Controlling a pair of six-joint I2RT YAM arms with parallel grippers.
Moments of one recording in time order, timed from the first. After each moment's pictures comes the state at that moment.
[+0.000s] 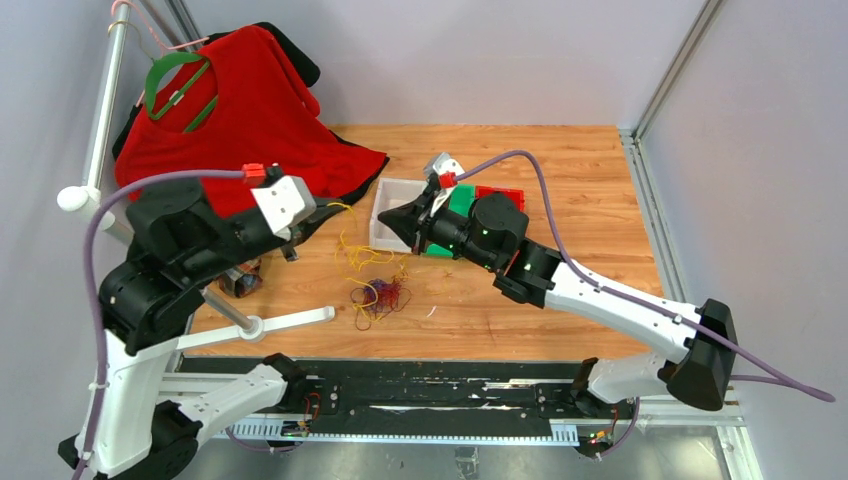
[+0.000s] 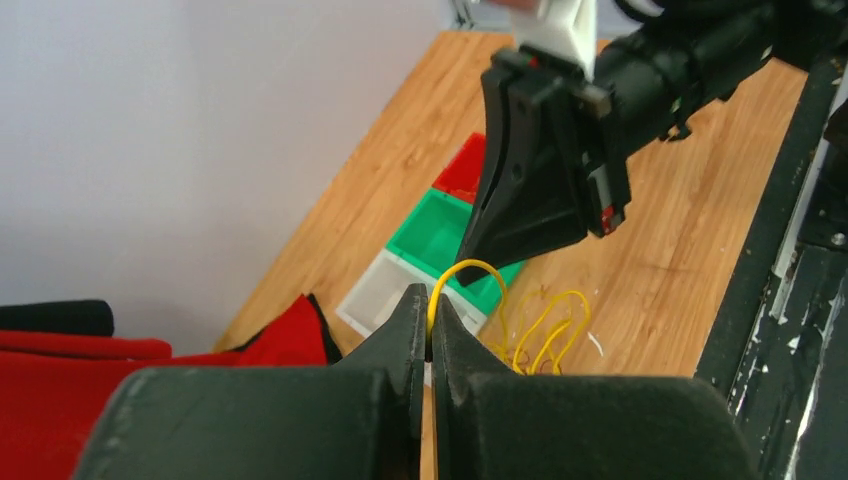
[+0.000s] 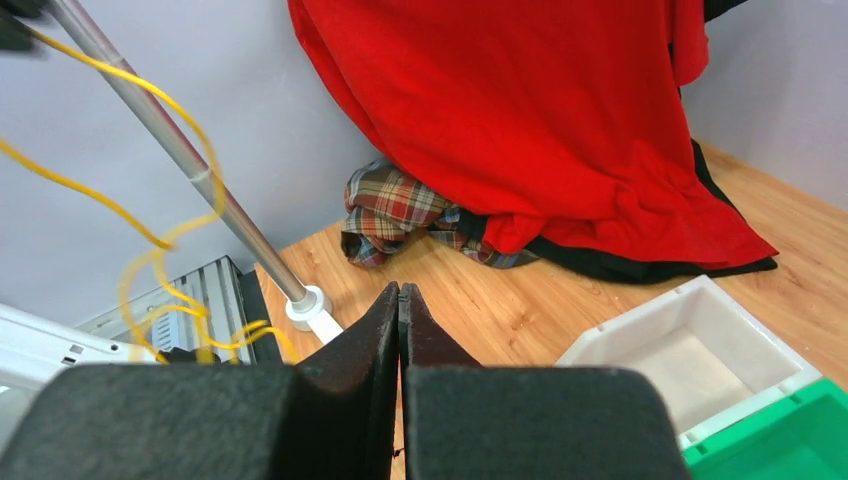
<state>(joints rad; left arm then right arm) -0.56 0.92 1.71 -0.90 0.39 0.44 1.03 1.31 1.14 0.24 -0.06 0.18</state>
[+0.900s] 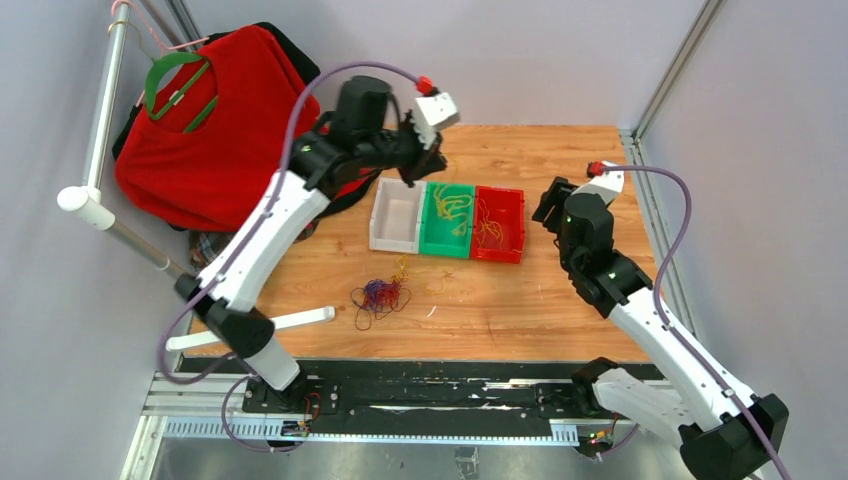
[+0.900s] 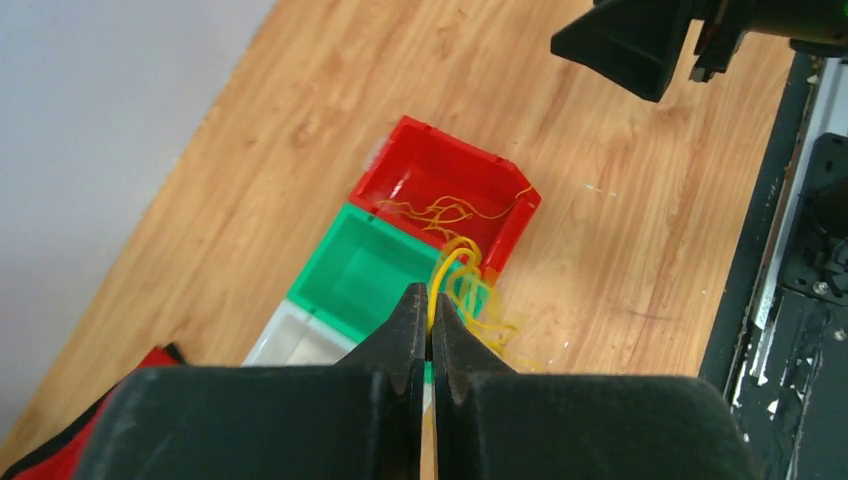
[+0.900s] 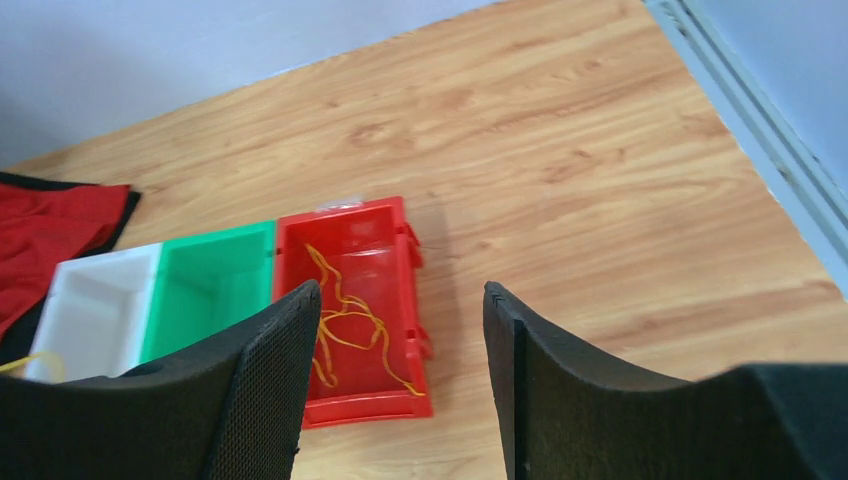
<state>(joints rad) -0.61 1.55 1.93 -0.79 0.44 0.32 0.52 0.93 0.87 -0.18 0.60 0.38</state>
